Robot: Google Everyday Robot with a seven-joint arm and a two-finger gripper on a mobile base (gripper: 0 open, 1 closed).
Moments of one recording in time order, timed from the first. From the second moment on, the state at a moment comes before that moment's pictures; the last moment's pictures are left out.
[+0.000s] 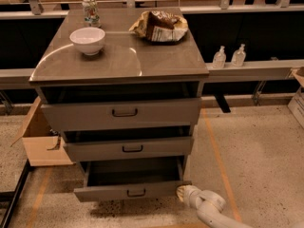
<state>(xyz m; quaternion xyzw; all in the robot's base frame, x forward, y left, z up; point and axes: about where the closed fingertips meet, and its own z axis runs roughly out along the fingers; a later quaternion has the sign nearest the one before) 0.586 -0.161 0.171 -0.63 0.68 -0.09 0.37</state>
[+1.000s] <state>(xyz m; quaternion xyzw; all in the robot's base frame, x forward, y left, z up) 0.649 -0.158 0.157 -0.67 0.64 -0.13 0.35</state>
